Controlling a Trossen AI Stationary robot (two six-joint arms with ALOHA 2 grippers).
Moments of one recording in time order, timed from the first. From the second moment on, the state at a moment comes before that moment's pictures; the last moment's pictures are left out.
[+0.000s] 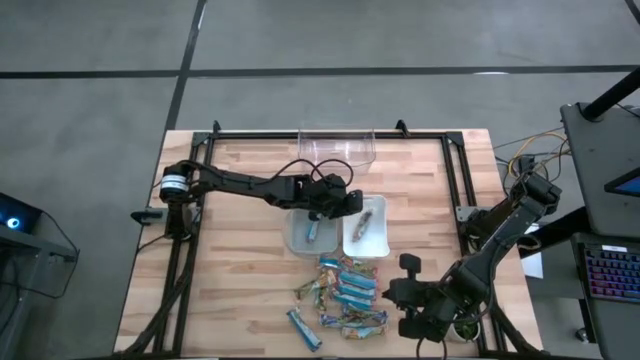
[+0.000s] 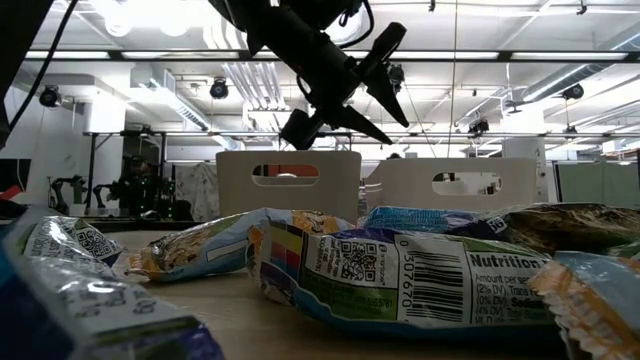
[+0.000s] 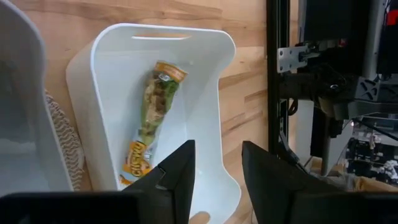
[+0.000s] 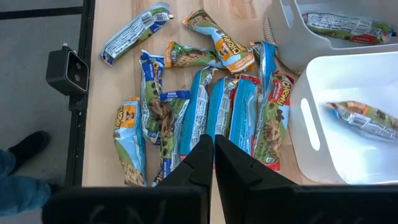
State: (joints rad) left arm 0.04 1.87 1.42 -0.18 -0.05 -1.44; right arm 0.83 1.56 1.24 -0.75 0.53 0.84
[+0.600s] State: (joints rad) left arm -0.09 1.86 1.61 -0.19 0.01 -1.10; right arm 0.83 1.56 1.24 -0.74 0.53 0.81
